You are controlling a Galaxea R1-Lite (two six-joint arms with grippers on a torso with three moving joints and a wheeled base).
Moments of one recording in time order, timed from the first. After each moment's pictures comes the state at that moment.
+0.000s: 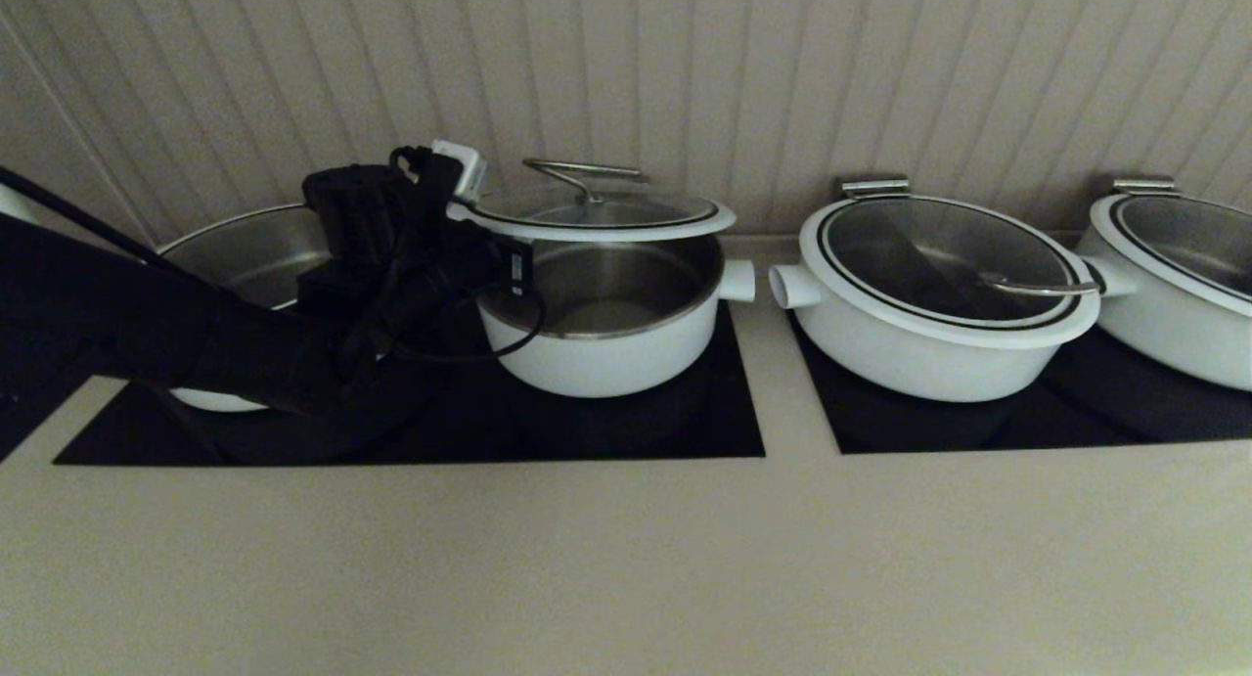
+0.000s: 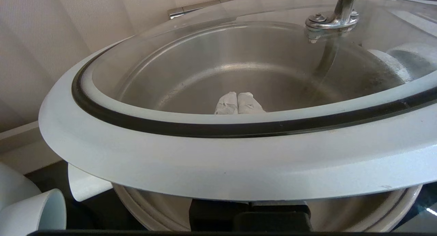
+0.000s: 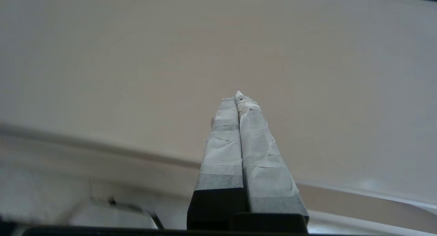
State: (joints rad) left arm -0.31 1.99 -1.20 -0.84 -0.11 0.10; right arm 0.12 0.27 0.00 0.01 0.01 -0.10
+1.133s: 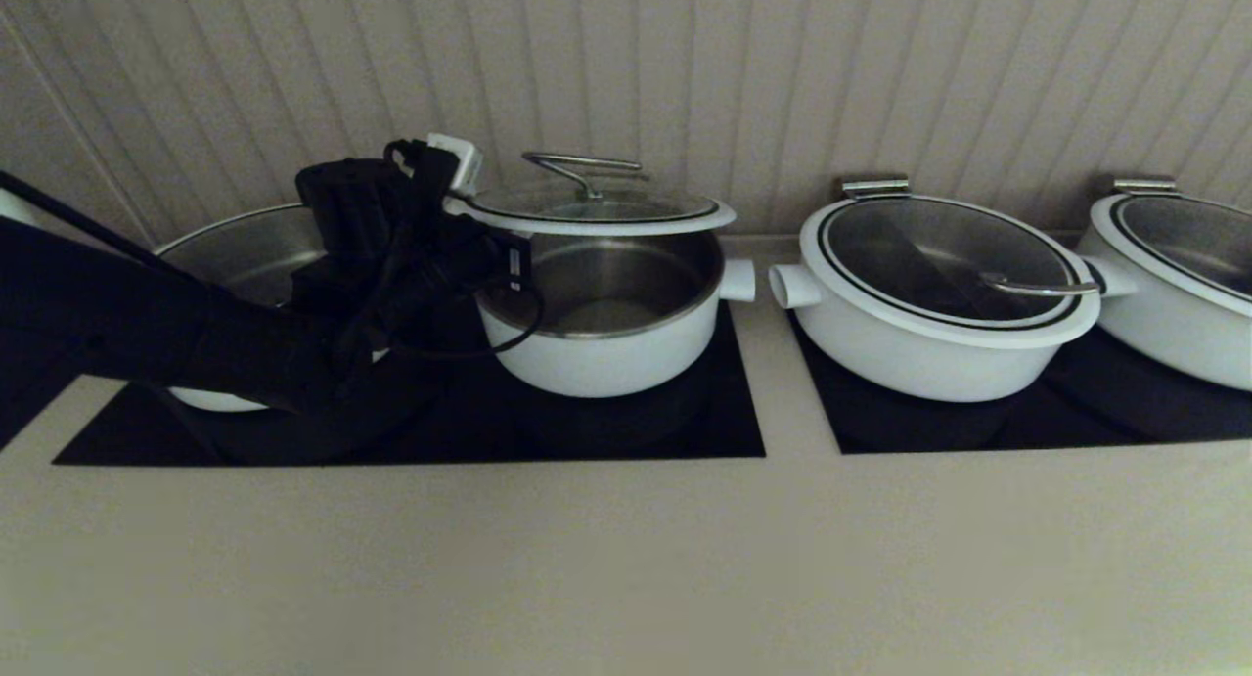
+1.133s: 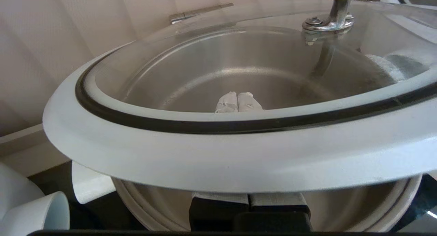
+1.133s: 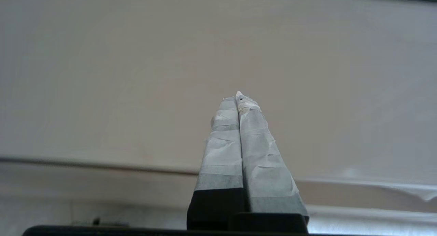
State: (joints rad) left arm -0.31 1.98 -1.19 -0.84 -0.11 0.10; right arm -0.03 0.23 -0.01 0.01 0.04 -0.11
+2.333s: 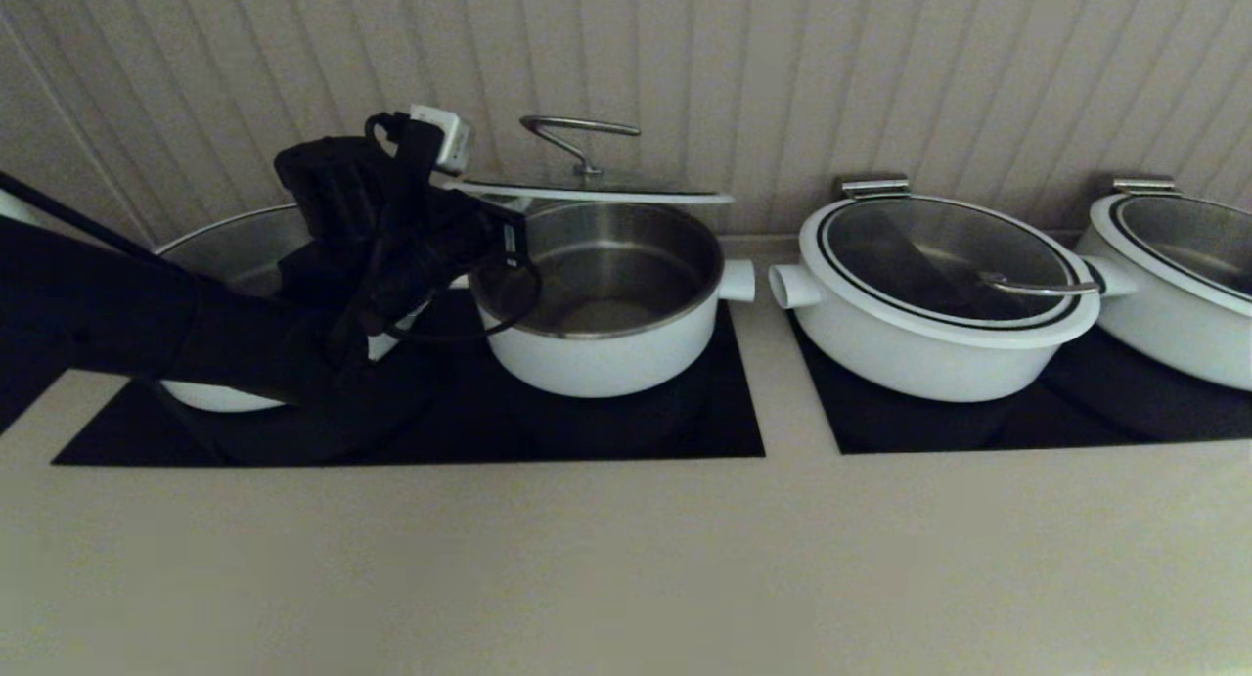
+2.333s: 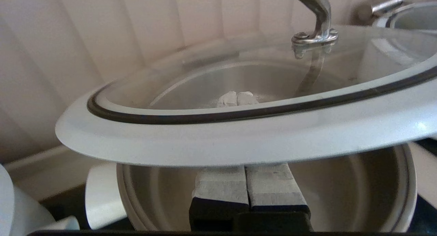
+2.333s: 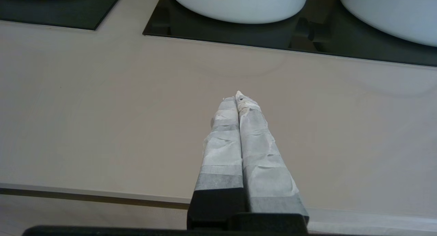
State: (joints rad) left arm -0.31 1.97 -1.22 -0.90 -0.11 0.09; right arm -0.02 0.00 0.00 0.00 0.04 -0.11
